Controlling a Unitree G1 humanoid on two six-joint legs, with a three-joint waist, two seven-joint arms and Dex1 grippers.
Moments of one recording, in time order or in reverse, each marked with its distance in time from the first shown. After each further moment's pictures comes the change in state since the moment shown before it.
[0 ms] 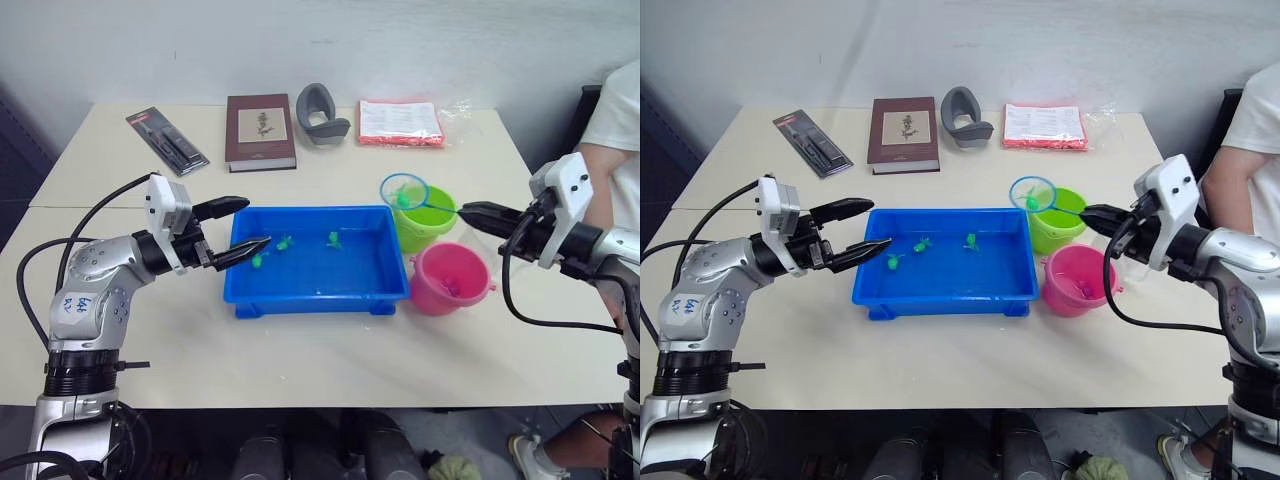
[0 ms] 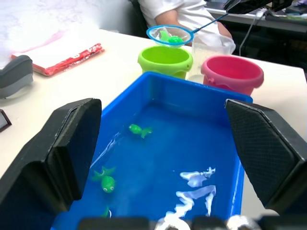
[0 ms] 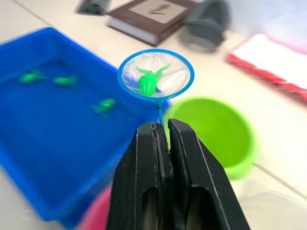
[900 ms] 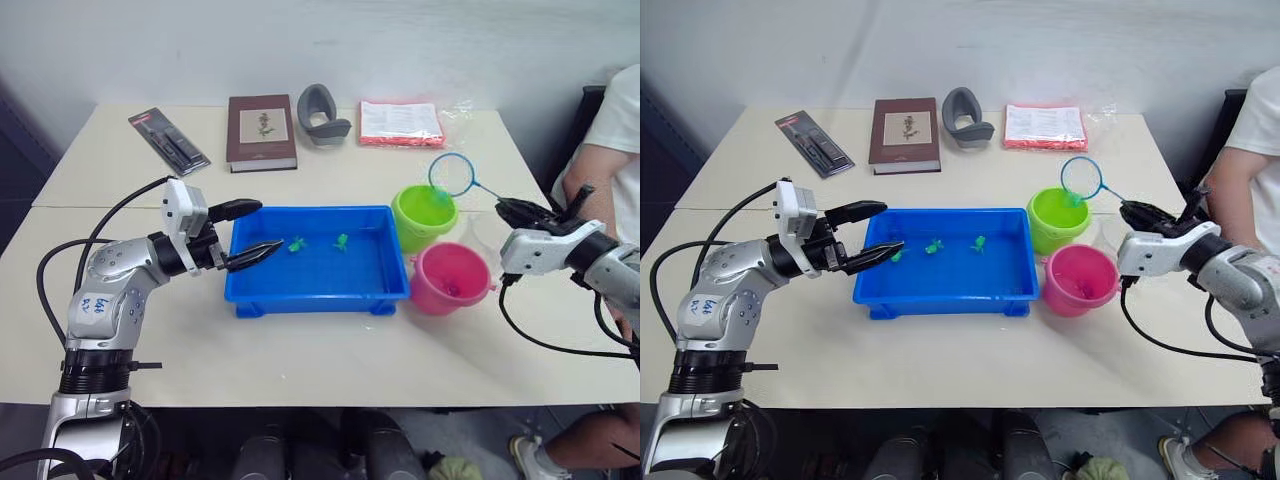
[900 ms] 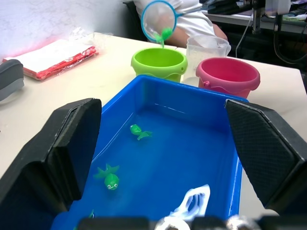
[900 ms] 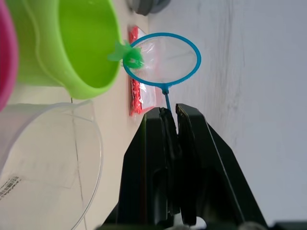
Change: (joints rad) left arm -0.004 -0.033 -0.043 0.003 0.021 -0.034 0.008; right arm 0.055 -0.213 0.235 0.498 -0.921 -1.268 -0.509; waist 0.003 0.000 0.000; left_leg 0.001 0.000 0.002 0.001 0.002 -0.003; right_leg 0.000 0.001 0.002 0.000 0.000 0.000
